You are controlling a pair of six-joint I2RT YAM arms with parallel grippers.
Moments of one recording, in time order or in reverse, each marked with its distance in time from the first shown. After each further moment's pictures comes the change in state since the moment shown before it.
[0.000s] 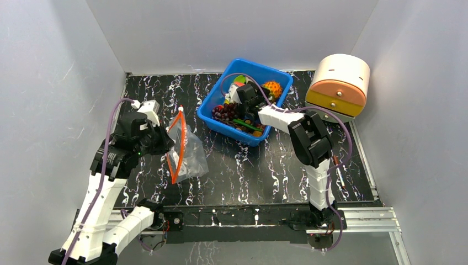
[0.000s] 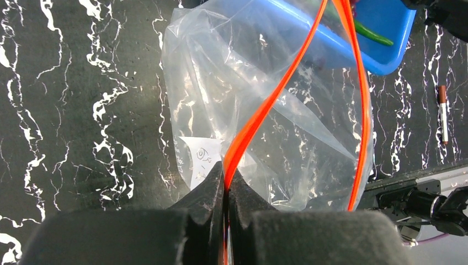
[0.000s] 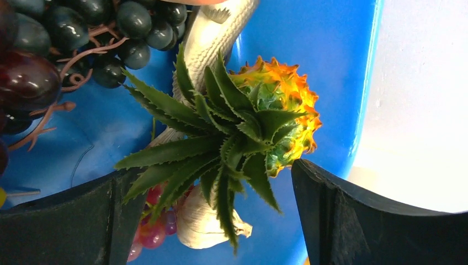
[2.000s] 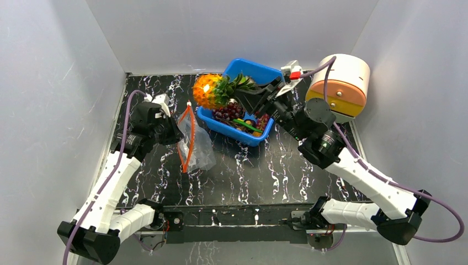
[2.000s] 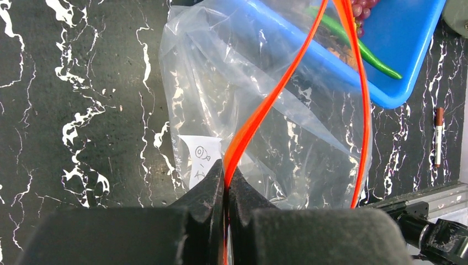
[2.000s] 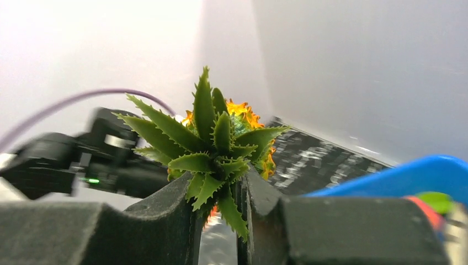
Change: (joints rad) left arm 0.000 0.156 -0.088 0.208 0.016 -0.068; right arm 0.289 -1.010 -0.266 0.164 -0.512 0.988
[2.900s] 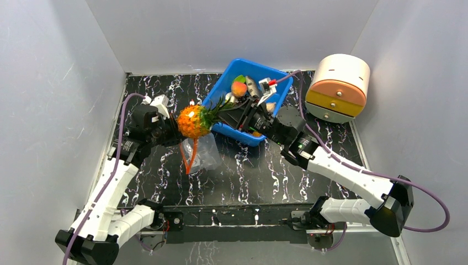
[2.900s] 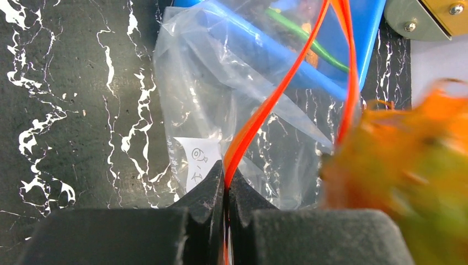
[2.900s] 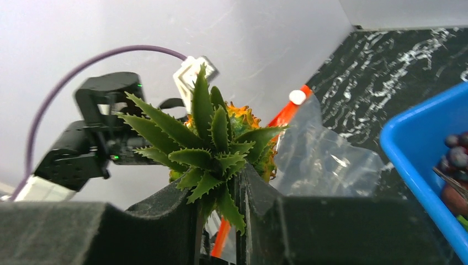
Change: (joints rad) left arm 0.000 -0.053 -0.038 0.050 0.097 -0.059; right arm 0.005 0.076 -0.210 0.214 -0.159 0.529
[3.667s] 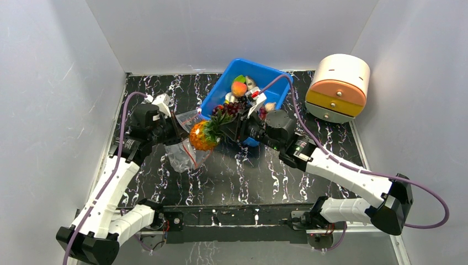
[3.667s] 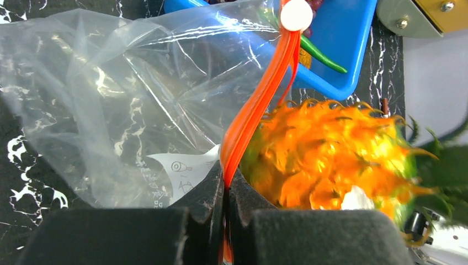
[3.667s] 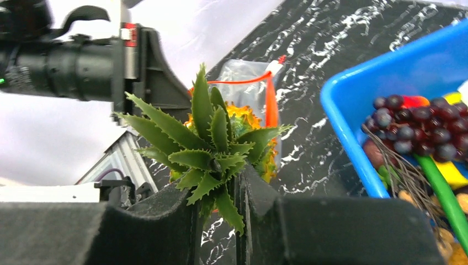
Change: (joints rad) left arm 0.000 0.012 0.000 0.025 0.029 -0.003; right arm 0.040 0.008 -0.011 -0.248 0.074 -0.275
